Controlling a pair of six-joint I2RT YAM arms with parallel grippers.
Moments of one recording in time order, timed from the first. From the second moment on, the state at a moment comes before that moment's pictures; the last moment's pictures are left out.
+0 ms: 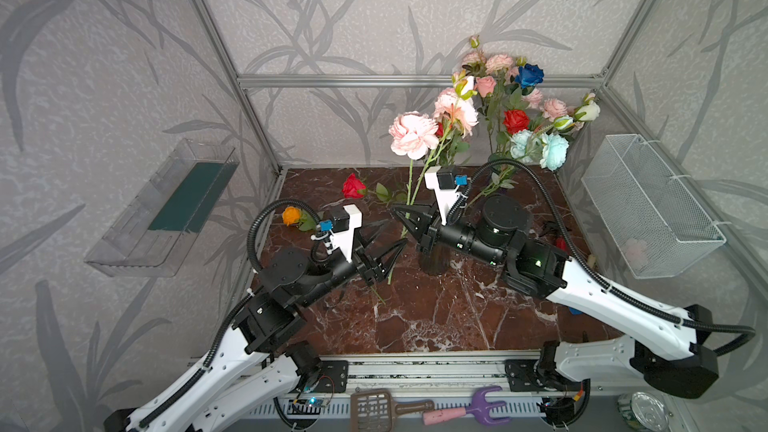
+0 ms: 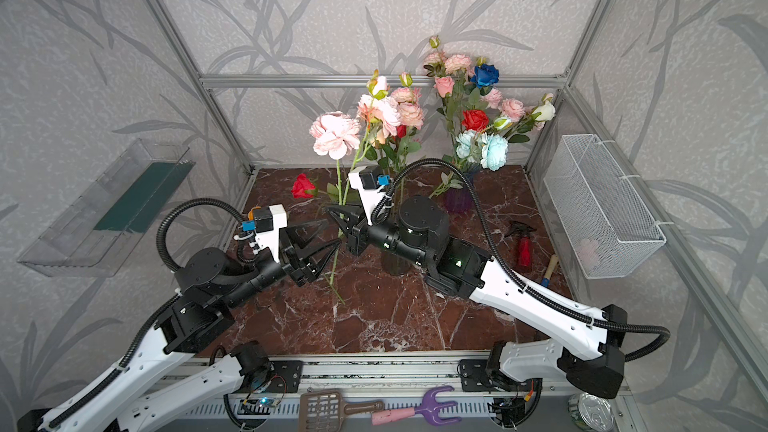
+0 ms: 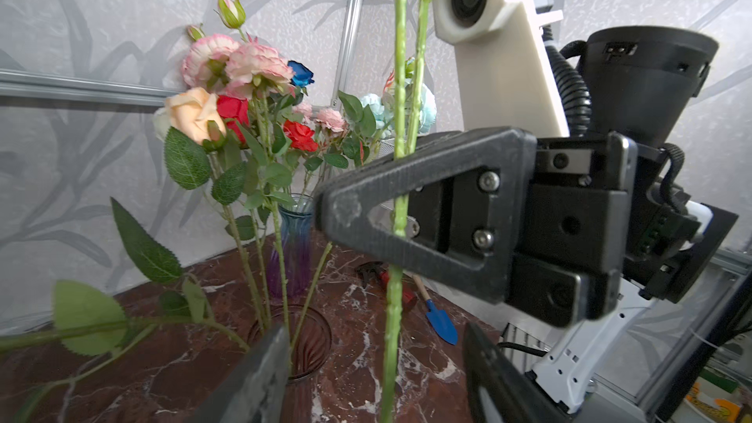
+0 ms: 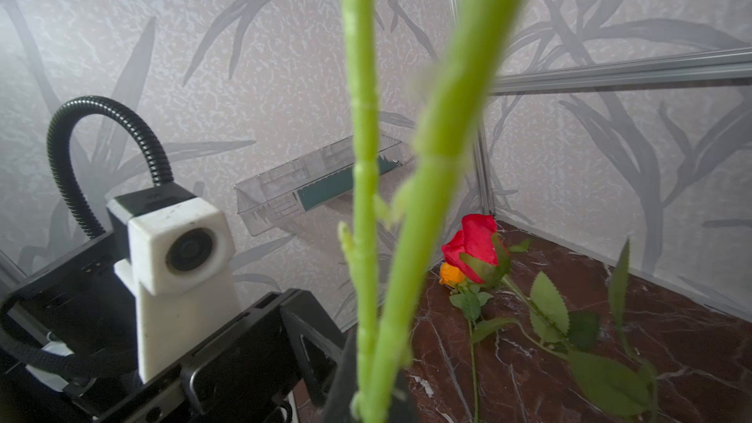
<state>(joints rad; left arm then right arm) -0.80 0.64 0.86 -0.07 0.13 -0.26 1.07 1.26 1.37 -0.06 -0.03 0.30</state>
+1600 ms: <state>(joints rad) -0.80 0.20 0.61 -0.36 -0.51 -0.43 0.92 1.31 1.05 -0.05 0.50 0.04</state>
